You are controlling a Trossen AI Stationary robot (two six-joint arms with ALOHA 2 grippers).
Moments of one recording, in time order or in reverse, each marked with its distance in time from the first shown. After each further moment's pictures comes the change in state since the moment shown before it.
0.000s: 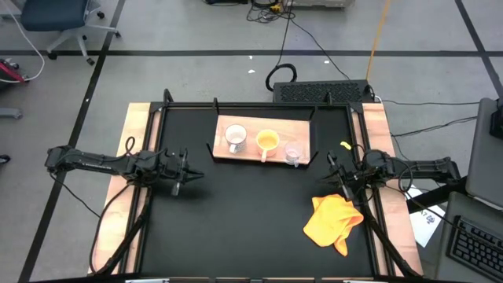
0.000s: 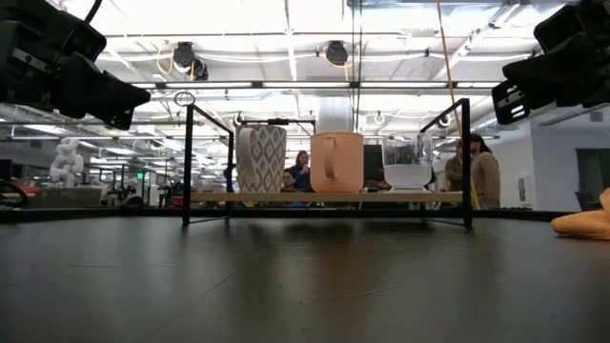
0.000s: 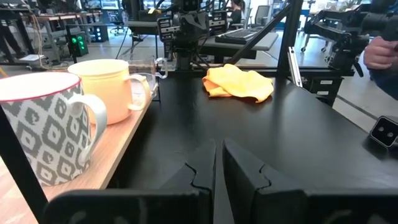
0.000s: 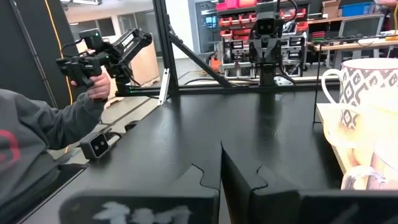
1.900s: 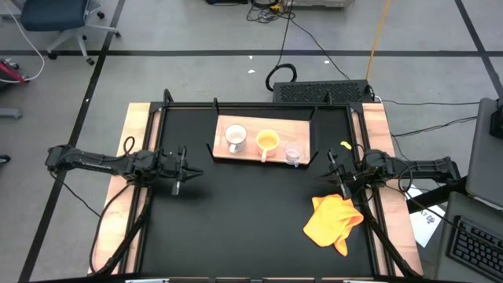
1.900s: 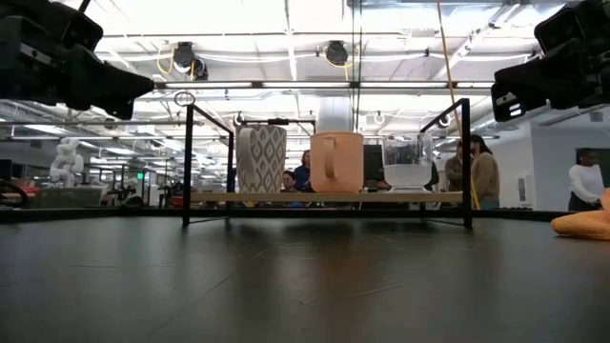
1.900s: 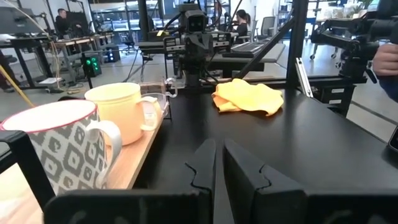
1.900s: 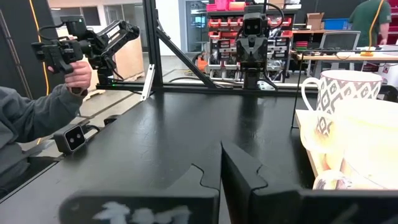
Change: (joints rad) left arm -0.016 -0.001 0.000 0.064 -0.049 0.061; right arm 0.000 0.000 0.000 0.000 0.053 -0.085
